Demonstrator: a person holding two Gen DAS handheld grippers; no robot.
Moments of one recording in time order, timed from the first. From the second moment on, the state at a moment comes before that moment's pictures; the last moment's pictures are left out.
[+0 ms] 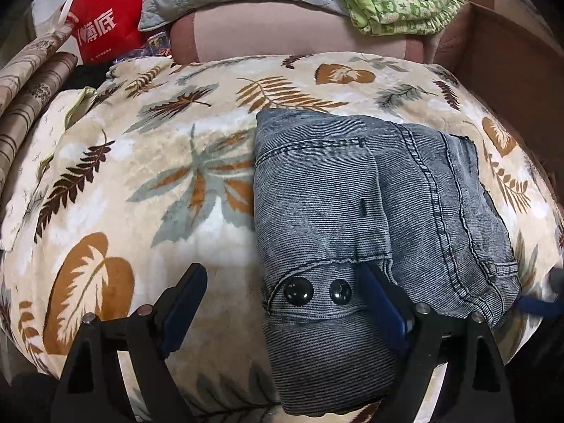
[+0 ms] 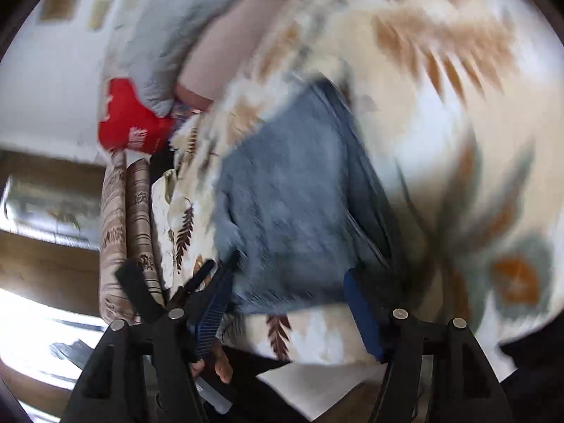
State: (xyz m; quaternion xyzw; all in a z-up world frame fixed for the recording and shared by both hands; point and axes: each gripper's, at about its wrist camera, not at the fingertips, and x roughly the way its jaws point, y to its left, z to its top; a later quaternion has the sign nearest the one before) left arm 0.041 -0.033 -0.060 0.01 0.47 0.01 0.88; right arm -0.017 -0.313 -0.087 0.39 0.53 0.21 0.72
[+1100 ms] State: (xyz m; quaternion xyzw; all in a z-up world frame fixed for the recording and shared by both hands) left arm 0.038 -0.014 -0.047 -0.06 0.49 -0.02 0.87; right arm -0.017 -0.294 -0.077 0.24 0.53 0.15 0.80
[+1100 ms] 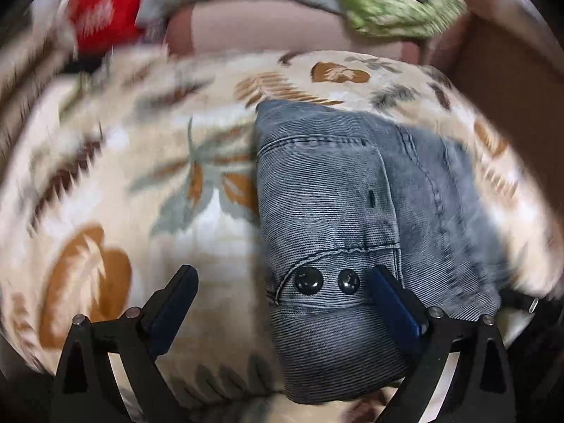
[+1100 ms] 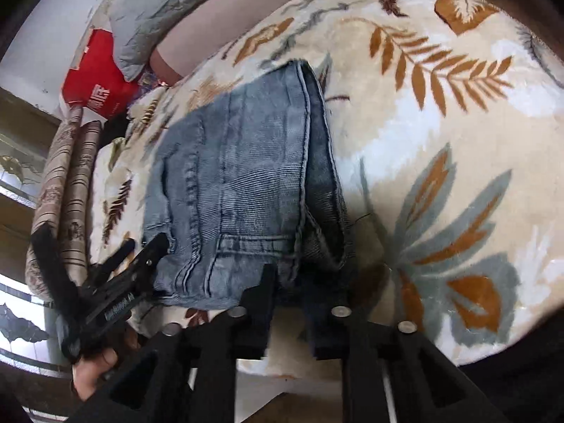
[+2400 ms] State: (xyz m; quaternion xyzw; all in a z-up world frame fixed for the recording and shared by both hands) left arm 0.022 -0.042 -0.059 0.06 0.46 0.00 0.89; right arm 0.119 -0.251 -0.037 0.27 0.50 0.28 0.77
